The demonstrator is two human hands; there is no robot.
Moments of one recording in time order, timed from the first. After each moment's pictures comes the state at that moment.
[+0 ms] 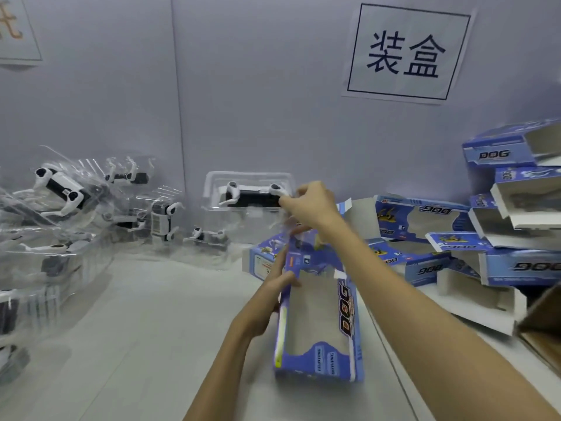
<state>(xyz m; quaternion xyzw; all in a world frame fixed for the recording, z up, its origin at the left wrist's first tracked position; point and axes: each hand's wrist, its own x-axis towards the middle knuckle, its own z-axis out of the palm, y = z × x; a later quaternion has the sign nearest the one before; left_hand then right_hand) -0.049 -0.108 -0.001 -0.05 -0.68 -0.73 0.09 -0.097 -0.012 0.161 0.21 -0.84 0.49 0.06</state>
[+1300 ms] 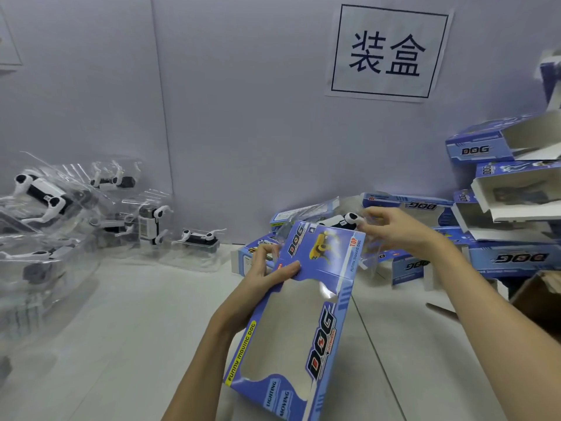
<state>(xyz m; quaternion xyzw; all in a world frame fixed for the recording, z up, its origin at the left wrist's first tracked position) -0.010 -0.094 0.038 -0.07 -0.65 -0.75 0.09 -0.172 0.170 0.127 0.29 -0.82 0.48 -0.06</state>
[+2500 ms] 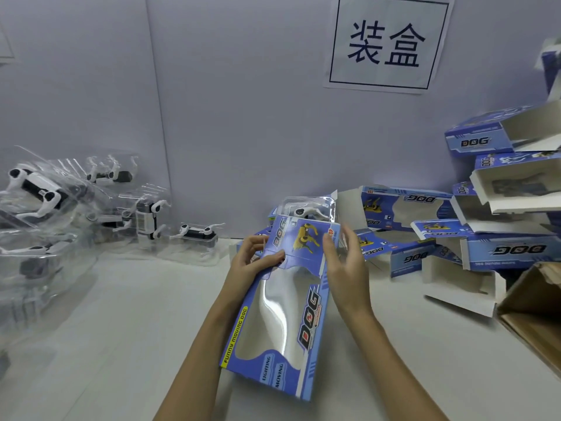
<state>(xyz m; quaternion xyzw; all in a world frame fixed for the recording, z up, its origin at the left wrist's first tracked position) -0.022 -0.103 0.028 -0.02 -0.61 -0.77 0.20 -0.067 0.073 0.038 0.18 -0.69 0.67 0.18</state>
